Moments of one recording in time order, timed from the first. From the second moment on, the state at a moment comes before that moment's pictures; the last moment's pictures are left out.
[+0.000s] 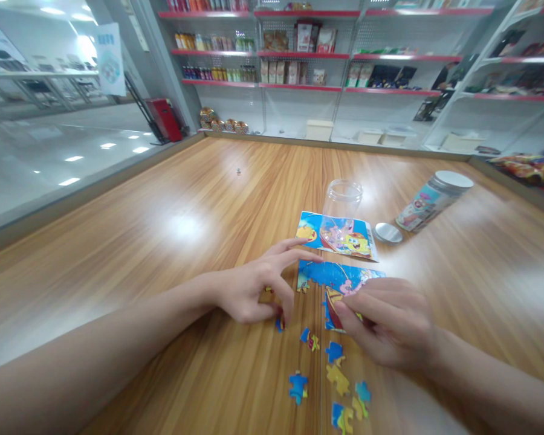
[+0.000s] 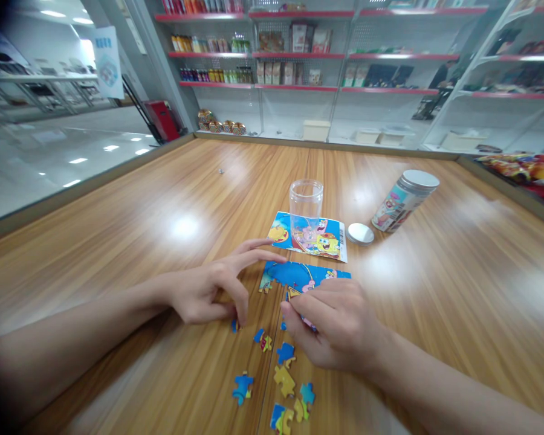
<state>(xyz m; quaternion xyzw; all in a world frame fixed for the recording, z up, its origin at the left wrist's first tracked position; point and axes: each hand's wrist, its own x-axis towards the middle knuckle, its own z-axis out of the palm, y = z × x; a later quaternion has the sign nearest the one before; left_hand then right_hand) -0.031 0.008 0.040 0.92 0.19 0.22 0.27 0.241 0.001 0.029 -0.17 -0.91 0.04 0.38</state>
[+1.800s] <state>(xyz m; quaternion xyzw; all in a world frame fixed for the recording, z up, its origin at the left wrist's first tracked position) -0.049 0.018 0.034 0.88 0.26 0.28 0.26 0.241 0.002 0.034 -0.20 -0.86 0.14 0.45</state>
